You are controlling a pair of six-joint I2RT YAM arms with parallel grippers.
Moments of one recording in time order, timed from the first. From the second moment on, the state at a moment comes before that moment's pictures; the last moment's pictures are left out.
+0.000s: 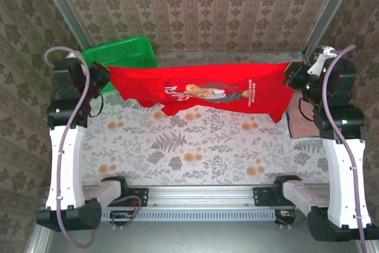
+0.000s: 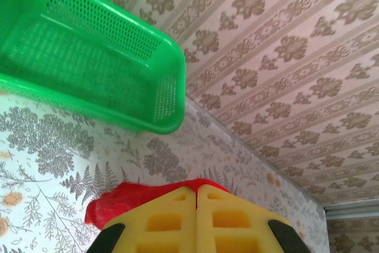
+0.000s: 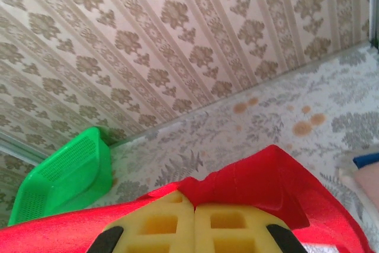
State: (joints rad) left arm -0.01 1.04 1.40 -0.75 0.10 -0.73; right arm -0.02 0.98 1.52 -0.84 -0.08 0.48
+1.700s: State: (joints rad) left arm -0.21 1.36 1.44 -0.59 0.08 -0.77; right arm -0.10 1.20 1.29 -0.51 -0.12 0.41
